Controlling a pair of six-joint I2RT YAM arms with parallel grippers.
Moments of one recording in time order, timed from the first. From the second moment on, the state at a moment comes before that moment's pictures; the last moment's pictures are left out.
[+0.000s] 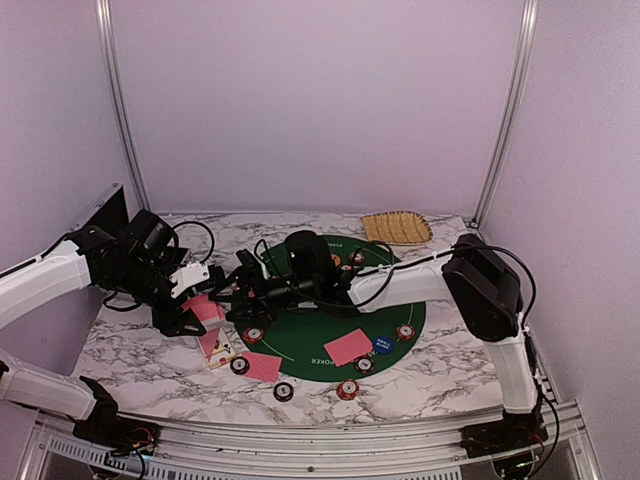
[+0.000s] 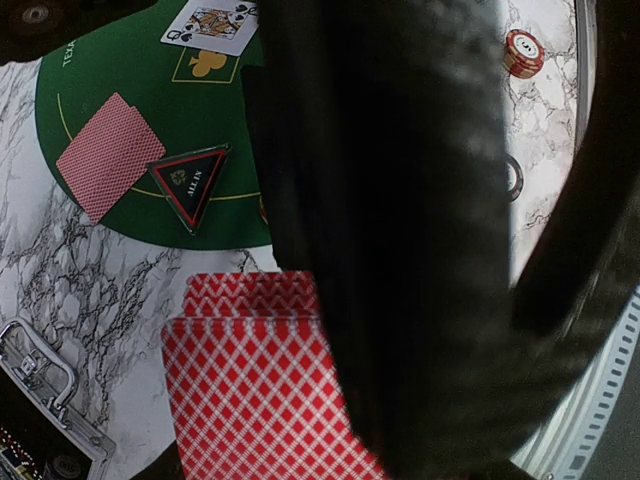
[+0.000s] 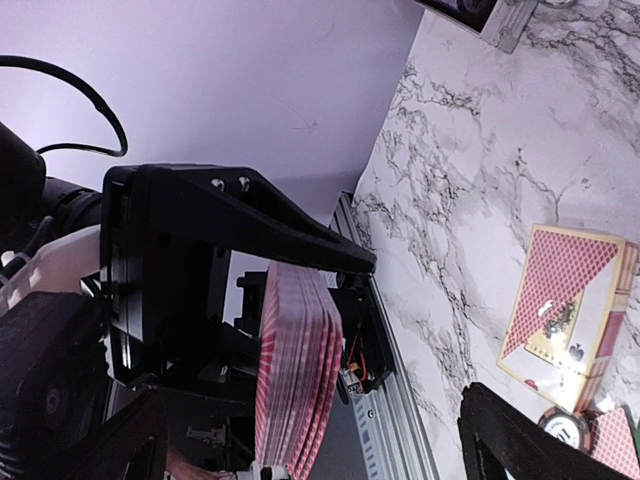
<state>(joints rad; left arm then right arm) -0.53 1.19 0.97 -0.92 0.31 0.59 1.00 2.20 1.52 0.47 -0.78 1.16</state>
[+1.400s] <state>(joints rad) -0.53 1.20 0.97 -0.92 0.31 0.59 1.03 2.40 1.79 0.35 -0.80 1.22</state>
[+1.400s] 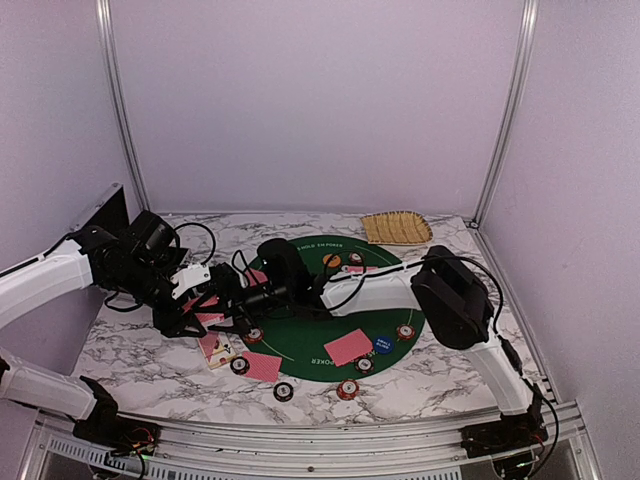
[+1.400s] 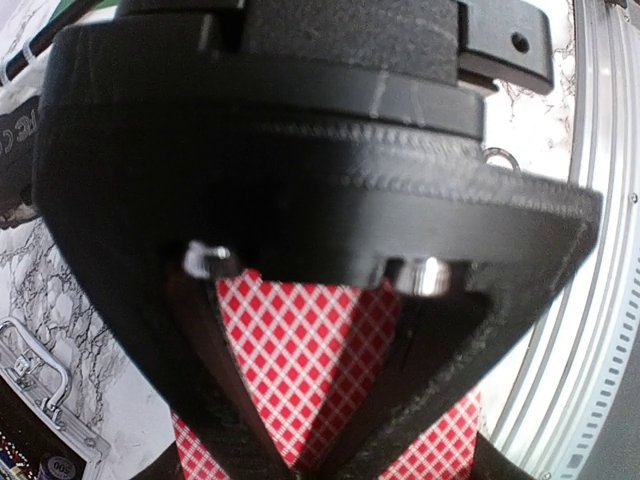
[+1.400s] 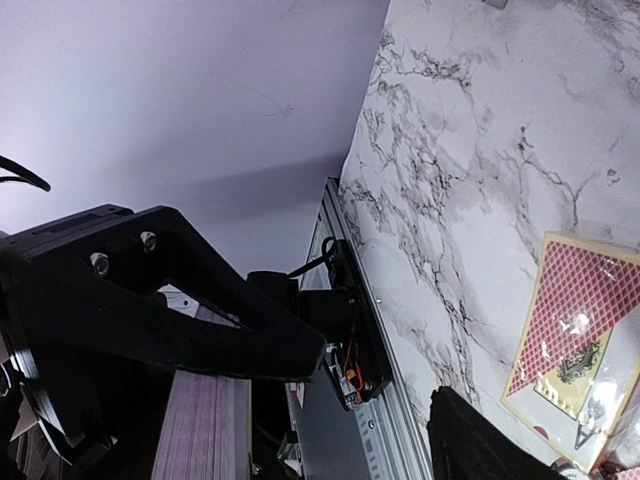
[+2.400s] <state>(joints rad) -0.53 1.20 0.97 -0.93 0.30 0.59 0.98 2.27 1.65 0.34 -0.80 1.18</state>
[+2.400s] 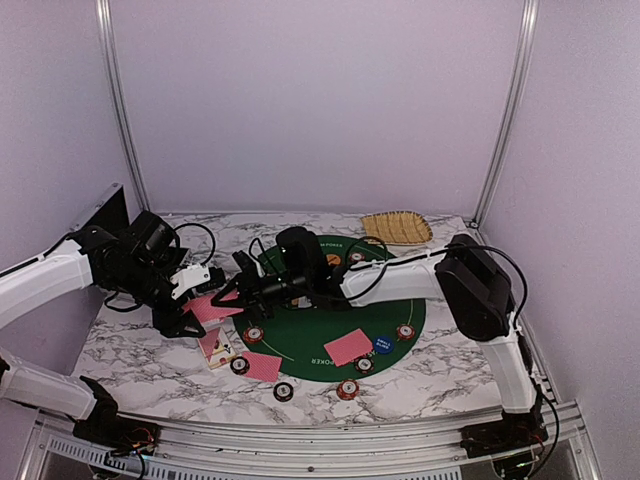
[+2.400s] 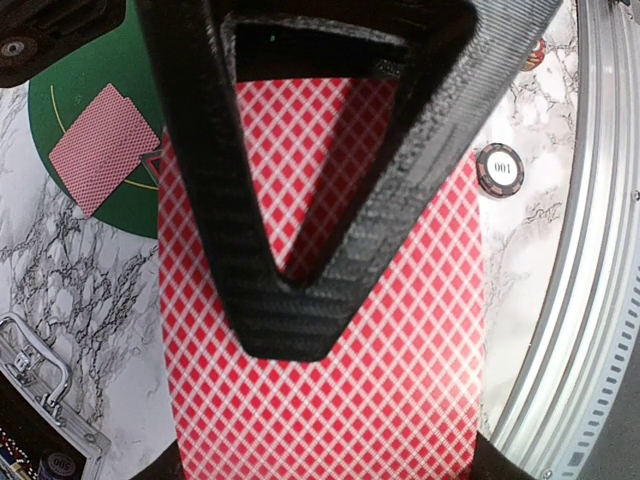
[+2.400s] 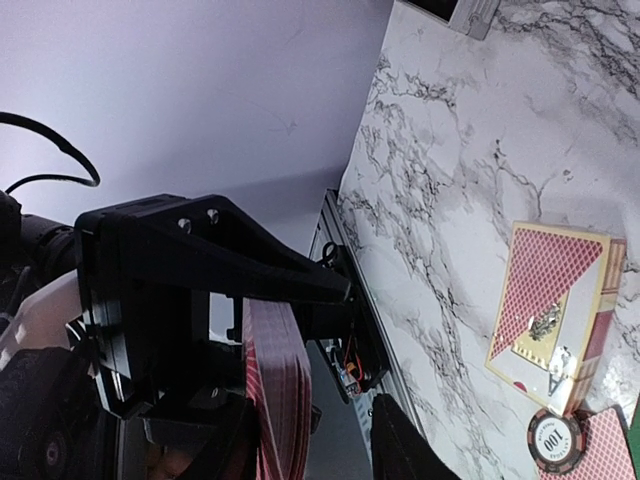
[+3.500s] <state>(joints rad) -0.53 1.19 0.97 -0.93 0.30 0.59 0.74 2.13 1.95 -0.50 -0.37 0.56</state>
